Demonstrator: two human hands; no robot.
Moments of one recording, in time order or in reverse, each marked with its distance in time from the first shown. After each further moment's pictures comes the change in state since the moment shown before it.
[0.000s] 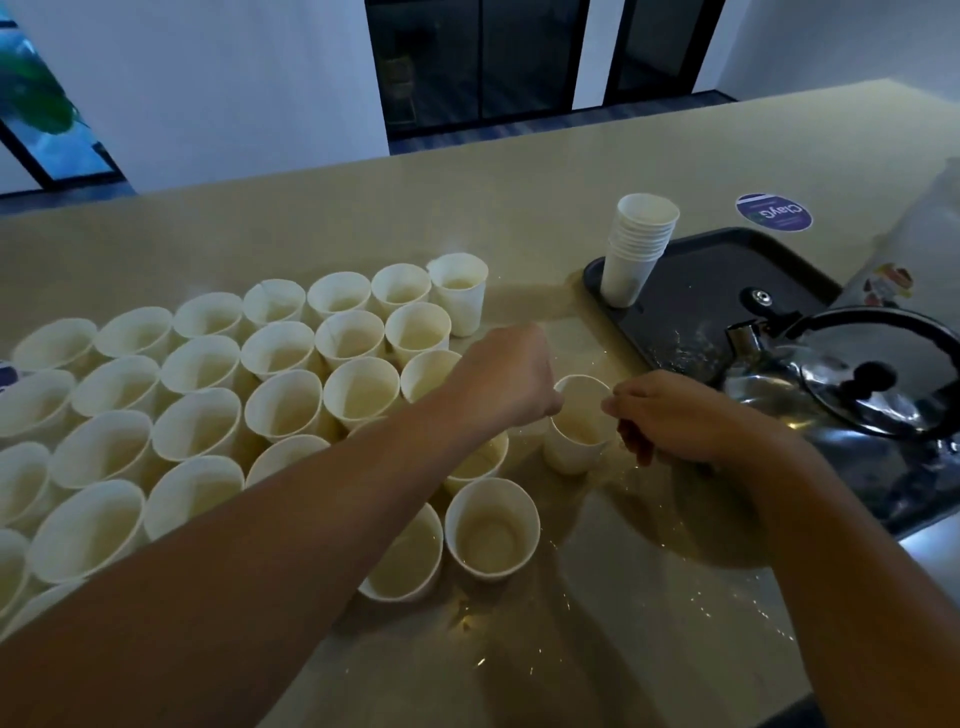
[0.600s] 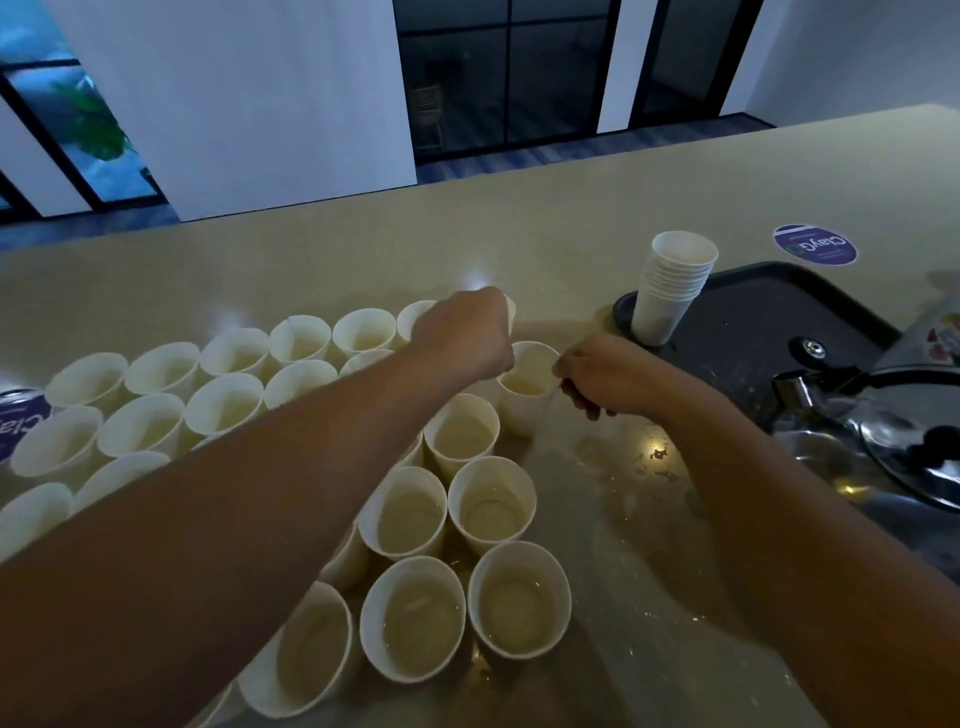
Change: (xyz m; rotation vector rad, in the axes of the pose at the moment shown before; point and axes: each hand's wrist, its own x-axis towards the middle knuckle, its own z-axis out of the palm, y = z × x) left_hand 0.063 -0.046 -0.055 0.207 0.213 -0.084; right_hand 0.087 -0.068 -0.009 0.052 0.072 -0.074
